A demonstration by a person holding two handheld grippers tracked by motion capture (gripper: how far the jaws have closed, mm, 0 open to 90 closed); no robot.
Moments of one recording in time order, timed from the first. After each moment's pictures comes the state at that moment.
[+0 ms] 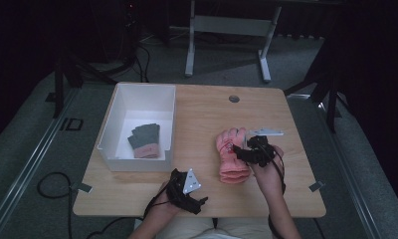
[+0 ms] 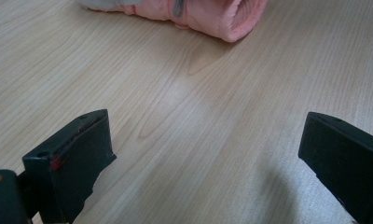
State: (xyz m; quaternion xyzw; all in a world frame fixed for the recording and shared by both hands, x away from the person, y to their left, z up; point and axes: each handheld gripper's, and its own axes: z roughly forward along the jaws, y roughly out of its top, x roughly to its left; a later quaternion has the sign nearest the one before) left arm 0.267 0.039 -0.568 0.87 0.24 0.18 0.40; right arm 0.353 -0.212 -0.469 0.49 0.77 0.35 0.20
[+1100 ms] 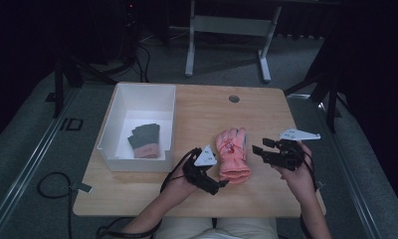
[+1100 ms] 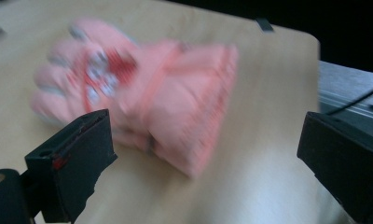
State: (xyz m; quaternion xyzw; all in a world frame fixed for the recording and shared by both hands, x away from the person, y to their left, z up) left arm 0.309 0.004 -0.497 0.85 0.19 0.11 0.48; right arm 0.333 -0.280 -0.437 0.39 0.79 0.44 0.18
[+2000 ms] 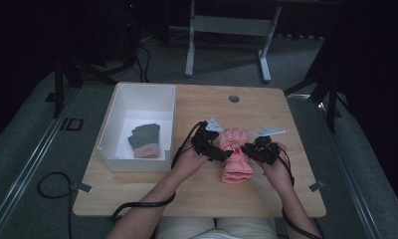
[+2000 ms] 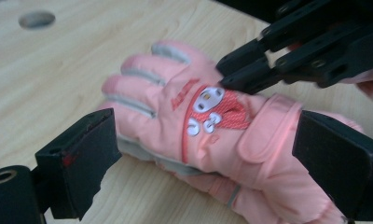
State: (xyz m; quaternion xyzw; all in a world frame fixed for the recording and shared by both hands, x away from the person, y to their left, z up) left arm 0.392 -0.015 -0.484 0.85 0.28 0.09 0.44; right arm 0.380 -0.244 -0.494 0.42 0.82 0.34 0.17
